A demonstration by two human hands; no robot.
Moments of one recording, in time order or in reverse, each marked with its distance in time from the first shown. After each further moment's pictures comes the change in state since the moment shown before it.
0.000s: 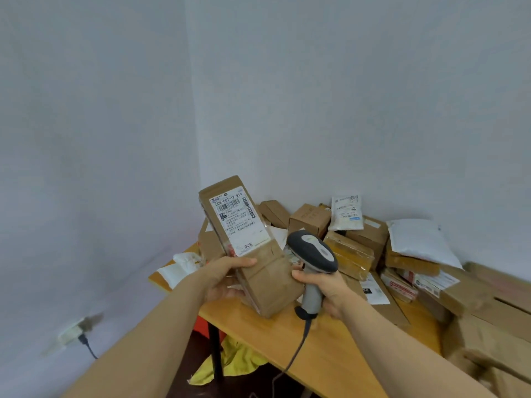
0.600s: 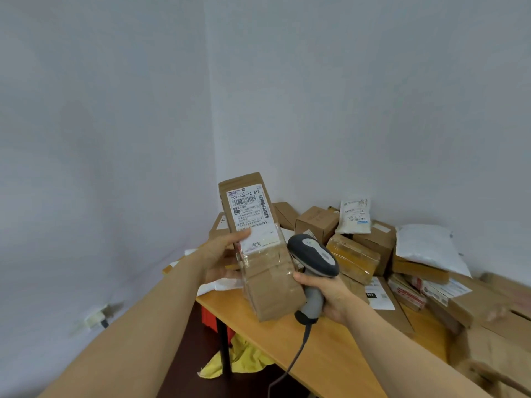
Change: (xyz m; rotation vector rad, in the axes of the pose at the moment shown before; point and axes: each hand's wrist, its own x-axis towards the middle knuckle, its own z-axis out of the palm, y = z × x) left_hand -0.024 0.024 0.022 -0.013 0.091 0.125; right_hand -0.016 -0.005 -0.024 0.045 -0.150 0.040
